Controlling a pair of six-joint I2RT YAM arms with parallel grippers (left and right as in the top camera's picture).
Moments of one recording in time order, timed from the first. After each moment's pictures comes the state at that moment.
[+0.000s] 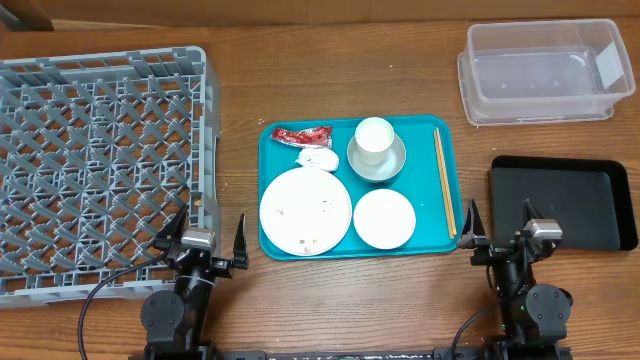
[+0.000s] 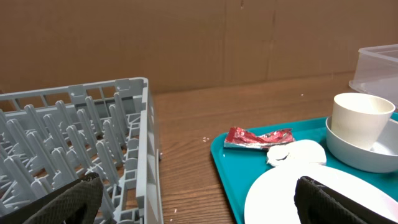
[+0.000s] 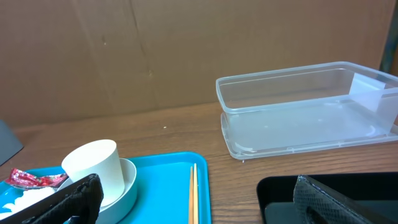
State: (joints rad) left arm 0.03 0.02 0.01 -0.06 0.19 0.05; right arm 0.03 0.01 0.02 -0.03 0.01 0.15
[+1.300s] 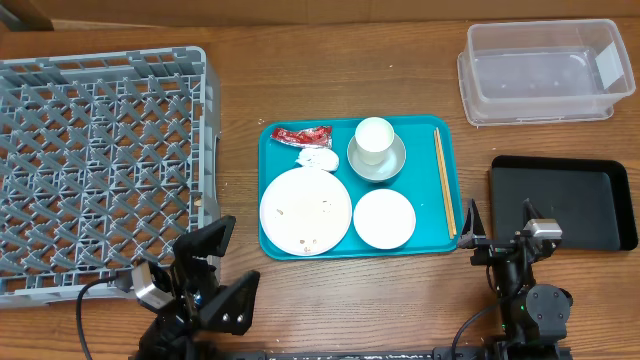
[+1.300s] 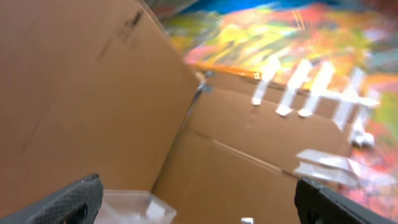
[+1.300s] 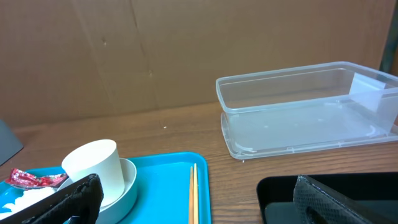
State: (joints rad) left arm 0.03 0.01 0.08 0.70 0.69 -1.08; right arm 0.03 0.01 0.02 -0.04 0.01 0.15
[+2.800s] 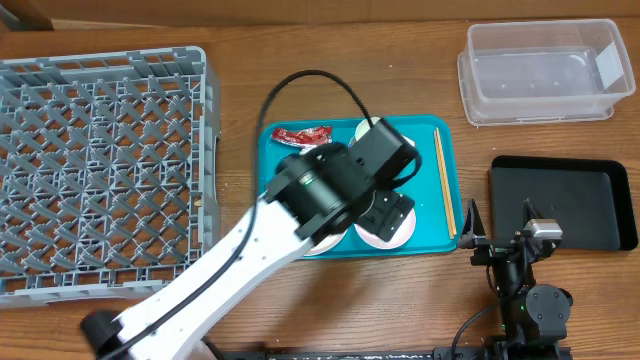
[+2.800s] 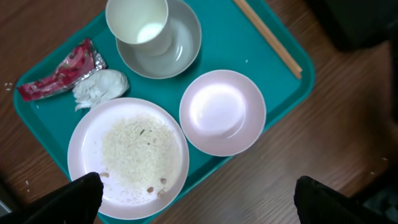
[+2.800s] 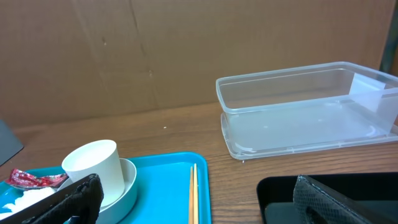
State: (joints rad) left arm -0.87 1.61 1.67 -1.18 -0.10 -0.23; right arm 0.03 0.01 0.02 -0.03 0.01 0.15
